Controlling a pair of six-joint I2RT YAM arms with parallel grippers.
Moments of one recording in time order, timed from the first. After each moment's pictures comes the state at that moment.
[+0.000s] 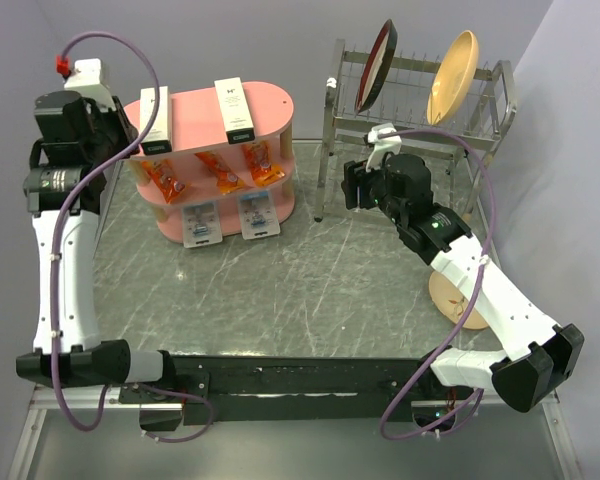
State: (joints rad) left arm 0.07 1.34 1.83 -0.74 0.05 -0.09; right arm 0.53 1.22 1.27 -0.35 0.17 0.05
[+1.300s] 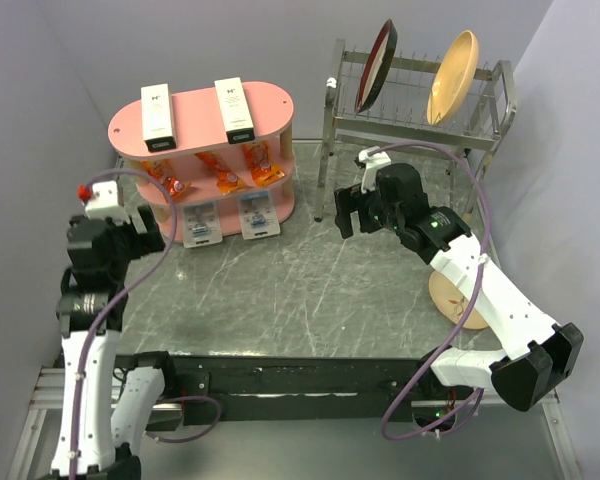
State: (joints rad) left arm 0.09 0.68 0.93 -0.56 -0.07 -0.07; right arm 0.53 1.23 1.27 -0.63 0.04 0.10
